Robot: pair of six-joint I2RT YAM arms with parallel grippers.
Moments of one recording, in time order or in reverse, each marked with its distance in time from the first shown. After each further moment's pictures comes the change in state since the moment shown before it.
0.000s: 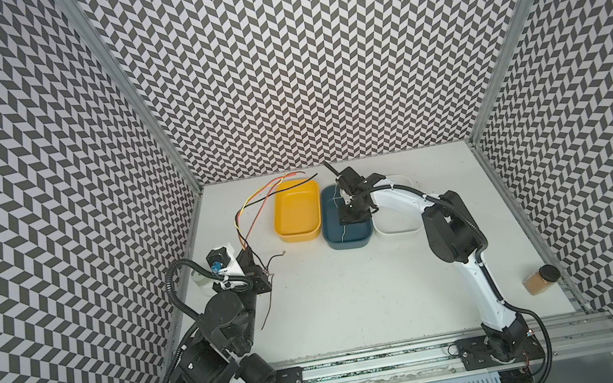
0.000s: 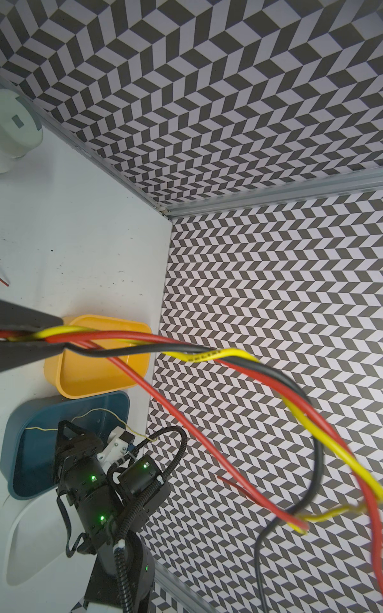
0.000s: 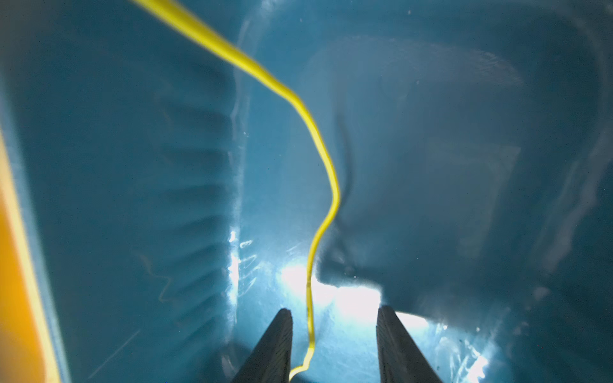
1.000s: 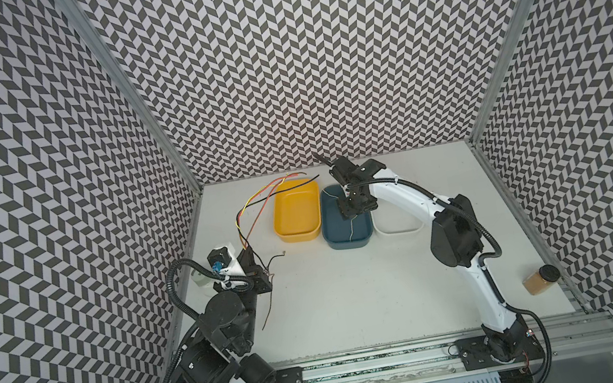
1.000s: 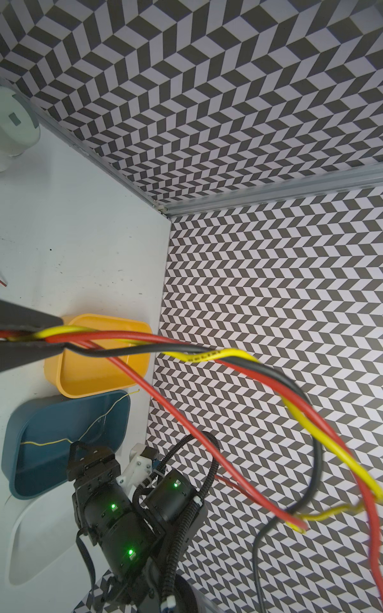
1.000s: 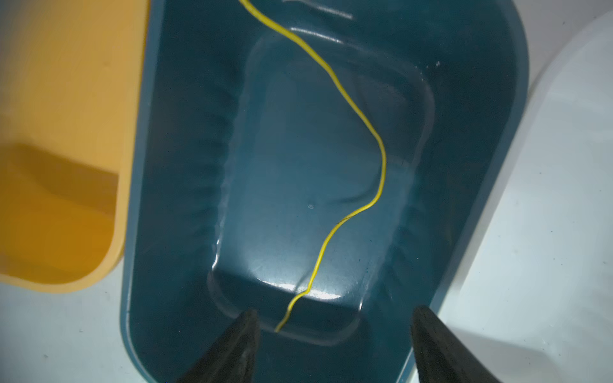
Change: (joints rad) left arm 0.000 0.000 -0.005 0.007 0.006 0.010; right arm 0.042 -0.047 0.205 -0.337 0.249 -0.129
